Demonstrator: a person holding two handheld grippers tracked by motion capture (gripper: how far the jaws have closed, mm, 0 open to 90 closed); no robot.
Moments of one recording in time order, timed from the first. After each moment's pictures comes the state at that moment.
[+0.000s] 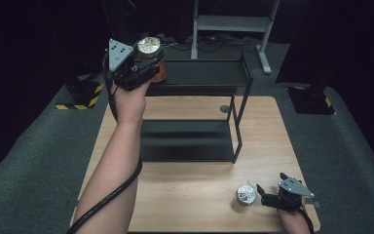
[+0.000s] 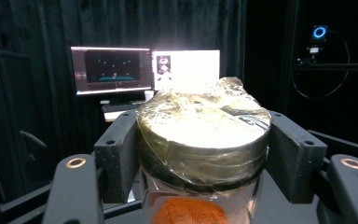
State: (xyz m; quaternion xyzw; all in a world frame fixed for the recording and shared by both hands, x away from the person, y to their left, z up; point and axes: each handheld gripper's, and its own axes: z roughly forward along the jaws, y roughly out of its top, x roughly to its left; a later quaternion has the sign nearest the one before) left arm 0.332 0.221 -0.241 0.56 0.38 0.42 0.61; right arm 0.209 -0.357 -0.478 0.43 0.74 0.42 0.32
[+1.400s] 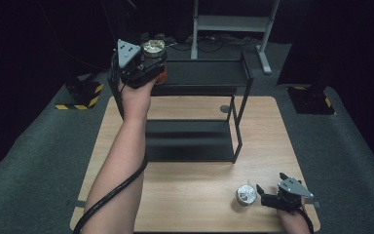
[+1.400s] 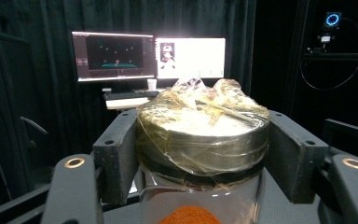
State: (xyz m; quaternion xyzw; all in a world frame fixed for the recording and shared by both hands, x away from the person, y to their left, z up) left arm 0.353 0.213 -0.247 0.57 0.39 0.41 0.60; right arm 0.209 -0.355 -0.478 0.42 0.74 0.41 0.32
